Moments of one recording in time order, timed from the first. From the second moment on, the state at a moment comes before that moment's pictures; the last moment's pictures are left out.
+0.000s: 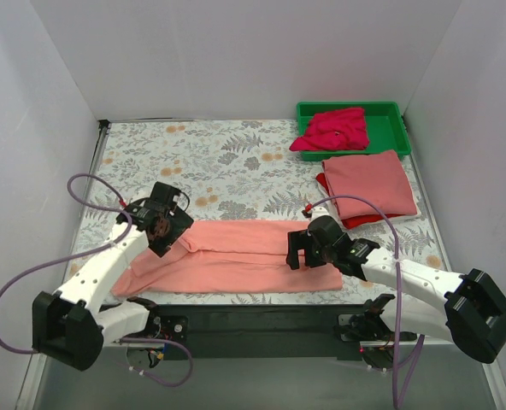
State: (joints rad) left arm -0.36 1.08 0.83 -0.89 -0.27 -1.16; right arm 0.80 1.11 0.49 -0.24 0.06 0.51
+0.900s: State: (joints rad) left arm -0.36 1.46 0.92 -1.06 -0.42 -1.34; right arm 0.79 0.99 0.44 -0.29 0.09 0.52
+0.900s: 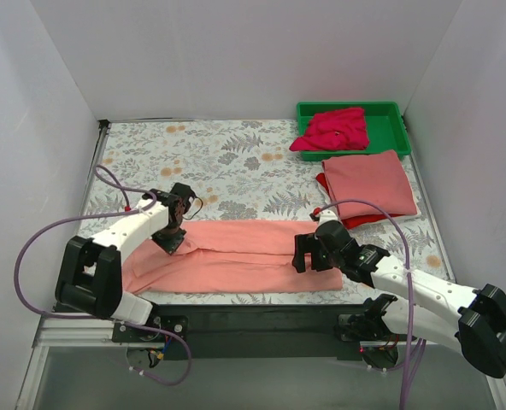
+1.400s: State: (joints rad) left arm -0.49 1.30 0.81 -1.10 -0.34 -1.35; right arm 0.79 0.99 0.43 -0.30 0.08 0.52
